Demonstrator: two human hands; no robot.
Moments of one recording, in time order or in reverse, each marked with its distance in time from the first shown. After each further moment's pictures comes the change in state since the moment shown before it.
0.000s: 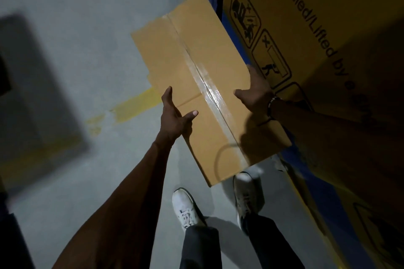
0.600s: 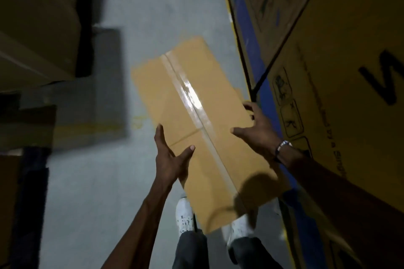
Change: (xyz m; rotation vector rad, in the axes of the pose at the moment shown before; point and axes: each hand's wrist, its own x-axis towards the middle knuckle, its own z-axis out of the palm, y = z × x) left_hand -0.234 0.051 -0.103 -0.194 0.554 0.013; right_hand -0.153 -0.167 -0.025 0.126 -0.155 -0.267
